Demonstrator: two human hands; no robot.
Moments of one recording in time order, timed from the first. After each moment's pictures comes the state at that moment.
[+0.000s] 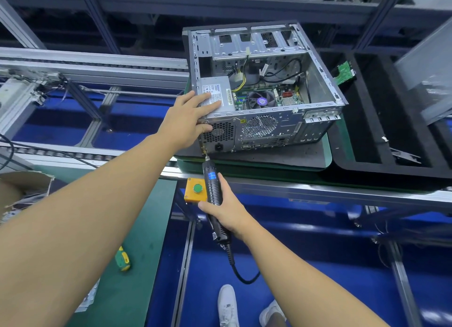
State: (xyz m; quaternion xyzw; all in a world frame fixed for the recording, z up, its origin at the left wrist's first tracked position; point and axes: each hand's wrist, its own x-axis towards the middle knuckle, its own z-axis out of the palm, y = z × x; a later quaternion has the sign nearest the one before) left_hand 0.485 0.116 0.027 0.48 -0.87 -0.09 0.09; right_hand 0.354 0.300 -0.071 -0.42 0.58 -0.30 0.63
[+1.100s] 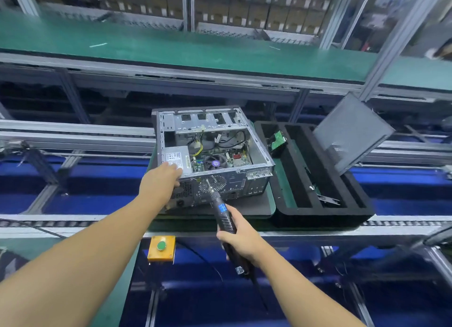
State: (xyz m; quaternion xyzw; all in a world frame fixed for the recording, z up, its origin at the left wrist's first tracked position) left_hand 0.448 0.128 0.045 0.51 -0.86 0.04 0.03; right_hand 0.239 0.317 0.018 -0.47 0.59 -0.37 0.55
